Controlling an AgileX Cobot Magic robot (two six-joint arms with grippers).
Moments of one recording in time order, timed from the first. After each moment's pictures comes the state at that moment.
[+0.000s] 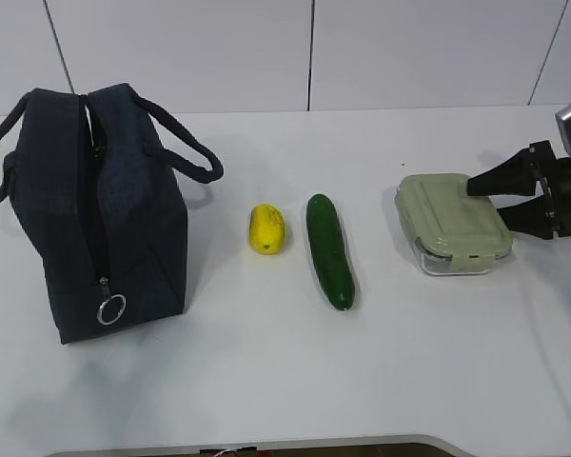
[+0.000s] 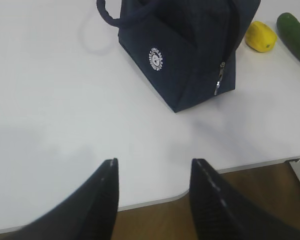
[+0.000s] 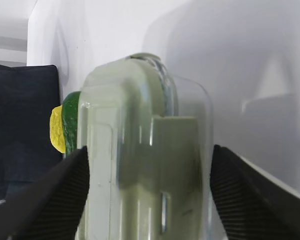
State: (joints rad) left arm 0.03 0.01 -0.51 -0.24 1.11 0.17; right arm -0.39 2.22 -1.41 1.24 1.18 -1.01
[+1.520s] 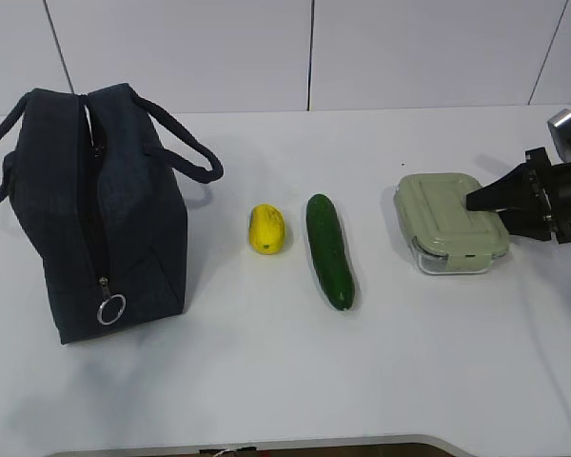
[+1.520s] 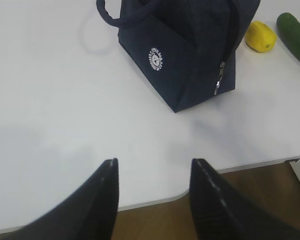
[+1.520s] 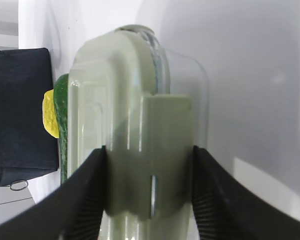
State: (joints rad) left arm 0.03 0.01 -0.51 -0.24 1.11 0.17; right arm -0.38 2.22 -1.41 1.18 1.18 -0.97
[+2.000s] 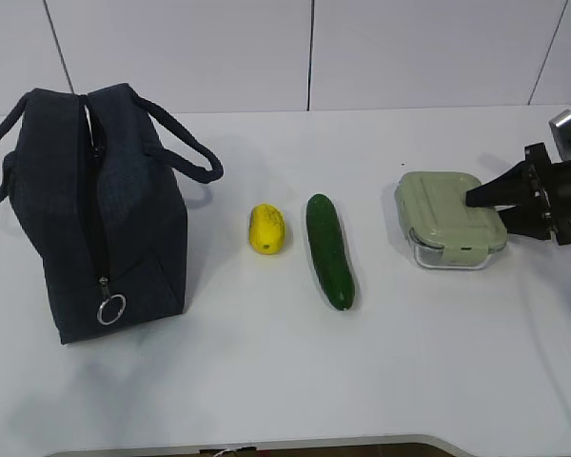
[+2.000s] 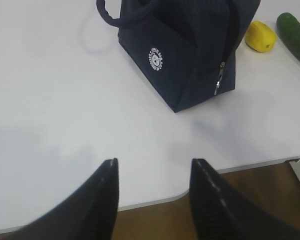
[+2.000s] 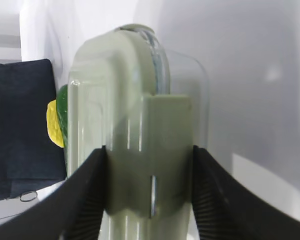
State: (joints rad) left arm 0.03 0.01 -0.51 -0.24 1.11 0.17; right arm -0.38 2.22 -1.41 1.20 1.18 -0.90
